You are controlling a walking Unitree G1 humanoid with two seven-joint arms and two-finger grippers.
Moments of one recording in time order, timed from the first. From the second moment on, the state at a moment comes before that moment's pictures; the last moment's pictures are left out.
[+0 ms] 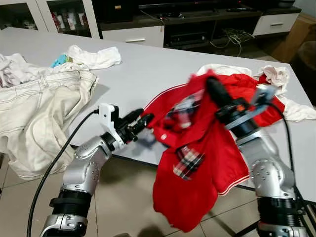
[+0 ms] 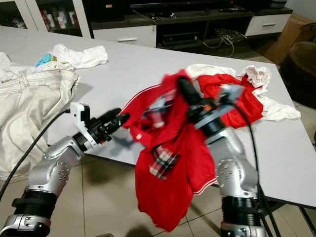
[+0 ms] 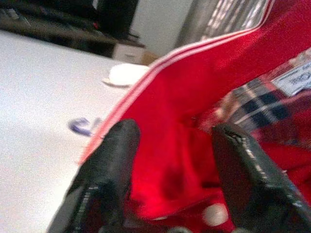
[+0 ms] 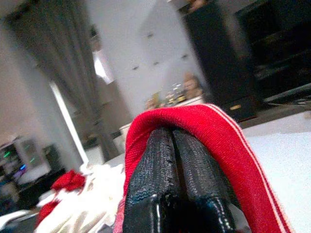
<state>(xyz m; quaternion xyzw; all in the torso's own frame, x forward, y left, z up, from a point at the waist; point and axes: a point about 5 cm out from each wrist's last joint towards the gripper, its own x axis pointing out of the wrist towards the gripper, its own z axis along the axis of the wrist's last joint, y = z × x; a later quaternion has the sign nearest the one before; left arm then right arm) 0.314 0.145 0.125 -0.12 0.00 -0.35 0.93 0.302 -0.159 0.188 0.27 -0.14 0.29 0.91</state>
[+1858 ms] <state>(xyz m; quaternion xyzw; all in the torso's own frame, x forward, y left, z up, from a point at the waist) 0.303 0.159 0.115 -0.31 0.07 -0.41 0.86 0.281 -0.167 0.208 0.49 -0.13 0.43 0.74</state>
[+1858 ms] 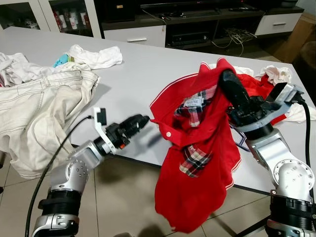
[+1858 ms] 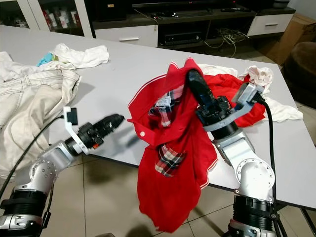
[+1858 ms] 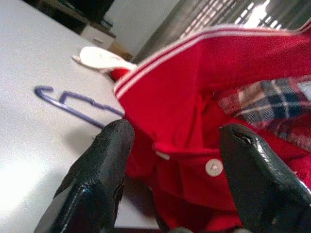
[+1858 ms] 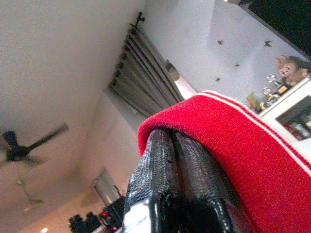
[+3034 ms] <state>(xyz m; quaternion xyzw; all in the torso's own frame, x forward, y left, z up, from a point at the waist) 0.299 0.140 0.114 -0.31 0.08 -0.46 0.83 0.265 -0.166 0.211 0.51 -0.12 0.50 0.68</state>
